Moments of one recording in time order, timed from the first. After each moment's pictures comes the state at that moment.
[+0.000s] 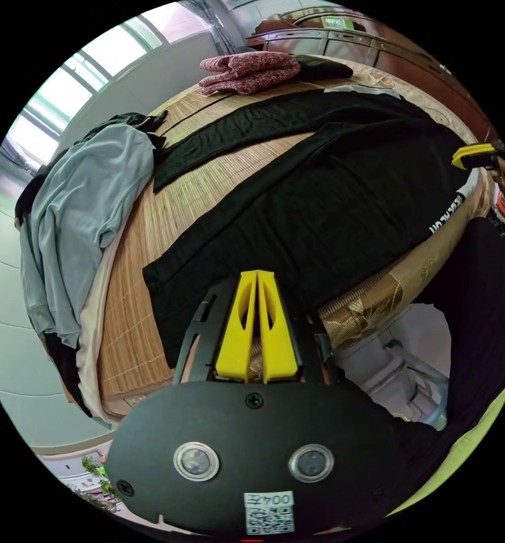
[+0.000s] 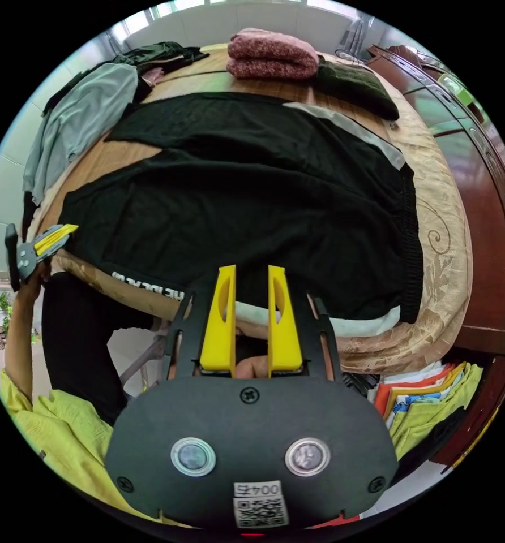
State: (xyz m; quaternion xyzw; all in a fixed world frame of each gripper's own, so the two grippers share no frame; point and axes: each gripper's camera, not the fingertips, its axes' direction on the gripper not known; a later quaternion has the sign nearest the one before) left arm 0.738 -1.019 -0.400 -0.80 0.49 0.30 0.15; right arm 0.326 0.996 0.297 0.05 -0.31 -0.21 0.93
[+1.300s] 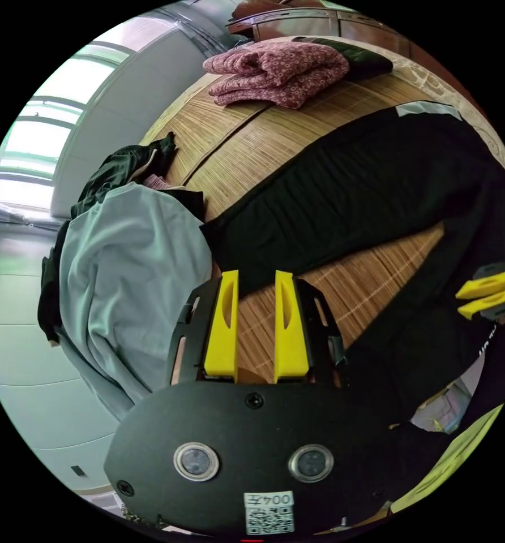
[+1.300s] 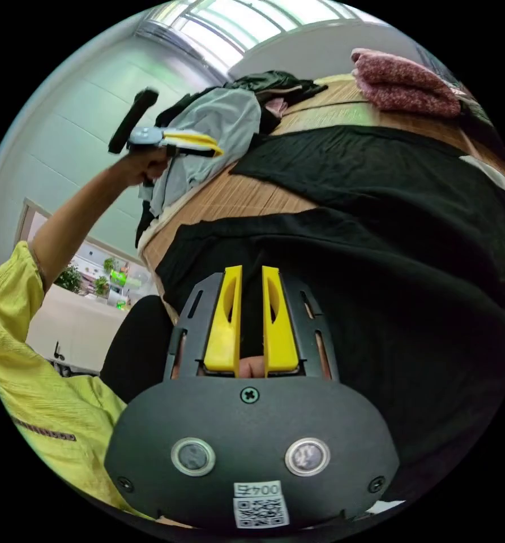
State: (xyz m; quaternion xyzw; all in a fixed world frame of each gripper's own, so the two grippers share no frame) left arm 1.017 -0.734 -0.354 -0.75 0.52 0.40 0.12; right arm 0.302 0.980 0.438 0.10 -0.59 -0.31 0.74
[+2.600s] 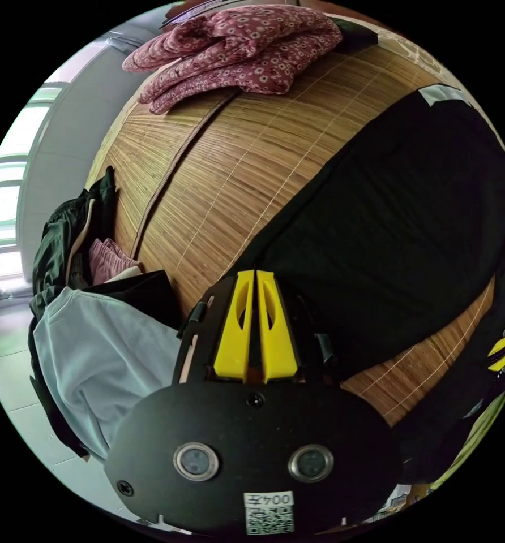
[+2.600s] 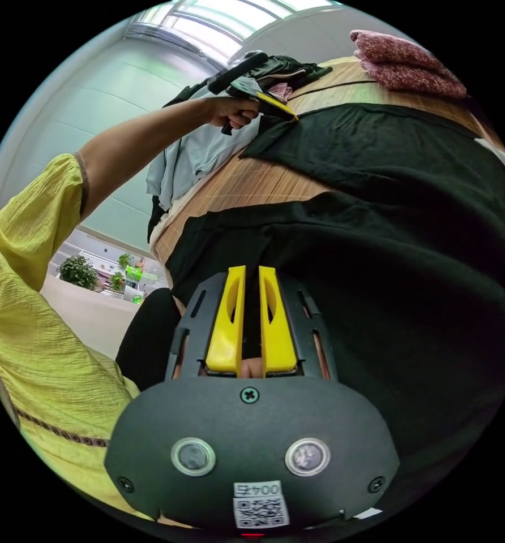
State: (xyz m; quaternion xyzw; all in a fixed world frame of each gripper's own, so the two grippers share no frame) left arm 1.179 -0.486 -0.447 -0.69 0.61 0.40 0.05; right arm 0.372 0.911 0.509 0.08 -0.61 -0.32 0.72
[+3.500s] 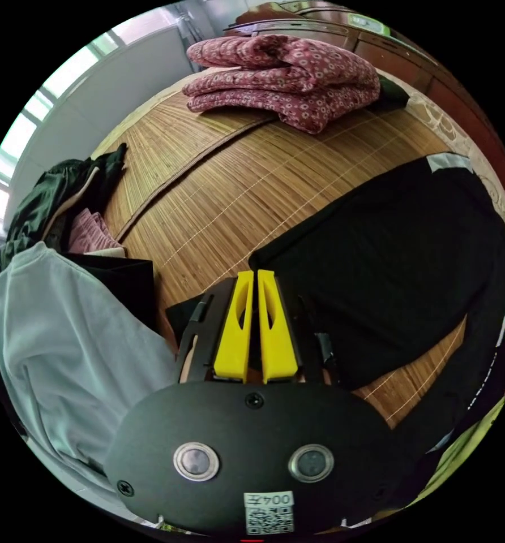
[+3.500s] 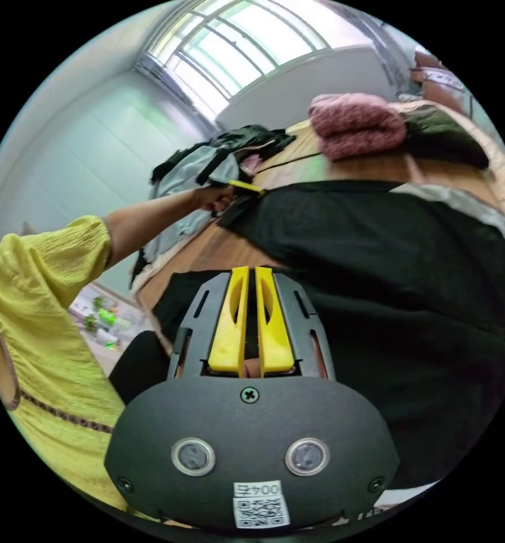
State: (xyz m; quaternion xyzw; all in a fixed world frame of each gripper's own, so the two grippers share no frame) left arm 1.136 -0.438 -0.419 -0.77 0.56 0.28 0.10; right arm 0.420 0.791 0.460 0.21 -0.58 -0.19 0.76
